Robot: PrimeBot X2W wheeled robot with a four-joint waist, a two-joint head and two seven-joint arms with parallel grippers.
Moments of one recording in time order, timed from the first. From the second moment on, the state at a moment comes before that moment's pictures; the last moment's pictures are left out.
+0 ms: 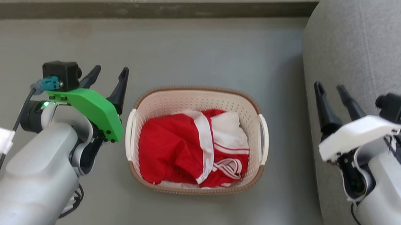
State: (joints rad) left arm -0.68 0.08 -0.61 0.85 -0.82 -0.02 -0.25; right arm -0.64 -0.25 0.64 0.79 0.85 0.12 -0.25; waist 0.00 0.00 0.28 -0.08
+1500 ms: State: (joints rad) left arm -0.17 0.07 -0.28 0.33 -0.49 0.05 -0.25; right arm -0.17 -0.22 0.31 0.35 0.49 0.05 -0.25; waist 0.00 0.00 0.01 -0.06
